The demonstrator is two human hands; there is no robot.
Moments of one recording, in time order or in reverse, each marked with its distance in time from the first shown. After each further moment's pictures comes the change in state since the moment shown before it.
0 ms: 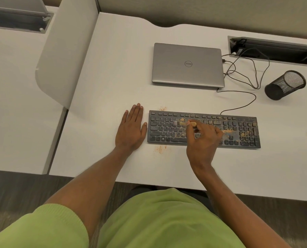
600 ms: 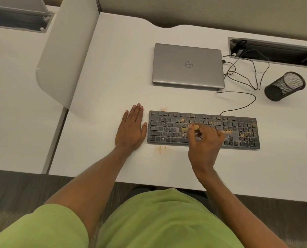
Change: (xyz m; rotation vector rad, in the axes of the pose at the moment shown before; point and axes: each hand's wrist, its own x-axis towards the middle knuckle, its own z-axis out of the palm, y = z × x) left_hand 0.000 -0.001 0.001 -0.004 0.002 0.001; right_hand -0.004 0.004 -0.006 -0.034 -0.011 0.008
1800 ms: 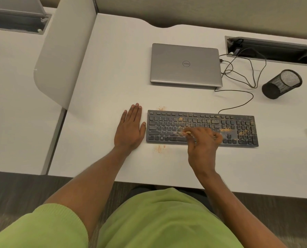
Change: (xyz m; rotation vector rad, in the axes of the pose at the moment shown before) left_hand 0.000 0.000 -0.001 0.000 0.010 0.008; right_hand -0.009 0.010 -0.011 -0.114 -0.175 -0.160
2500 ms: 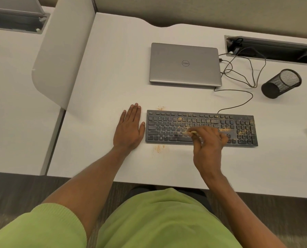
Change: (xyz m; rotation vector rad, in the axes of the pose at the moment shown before) left_hand 0.000 0.001 -0.001 0.007 -0.014 -0.005; right_hand 0.002 0.004 -0.017 0.052 0.020 -0.004
